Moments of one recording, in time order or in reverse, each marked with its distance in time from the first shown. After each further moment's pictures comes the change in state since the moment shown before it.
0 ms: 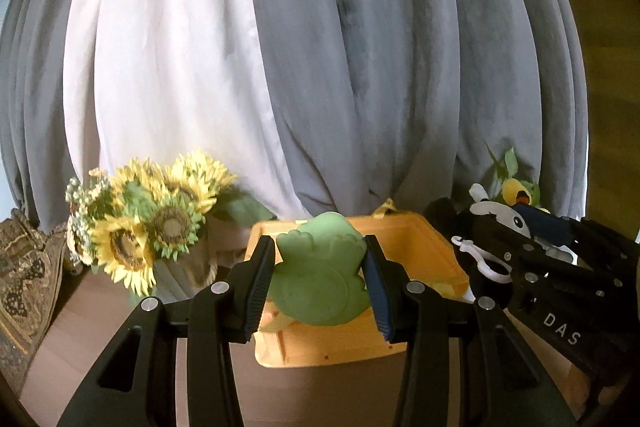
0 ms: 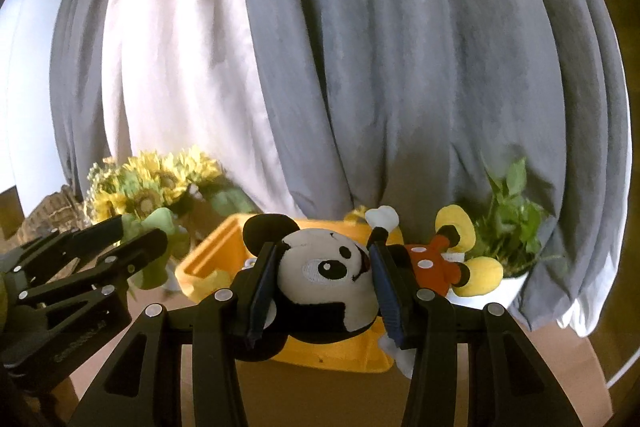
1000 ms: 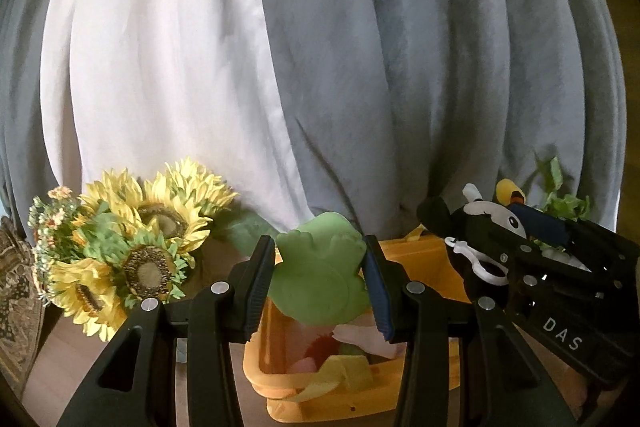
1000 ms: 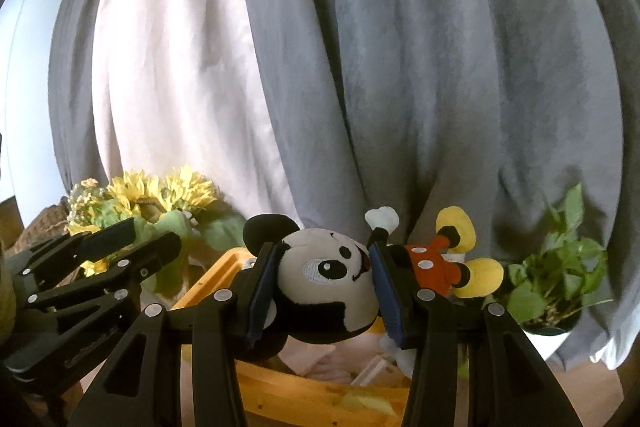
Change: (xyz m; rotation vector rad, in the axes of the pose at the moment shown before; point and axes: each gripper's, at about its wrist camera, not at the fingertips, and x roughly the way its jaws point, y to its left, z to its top) left arm 0.090 0.025 0.020 0.001 0.020 0.010; right arm 0.087 0.002 0.027 -0.004 -0.014 0.056
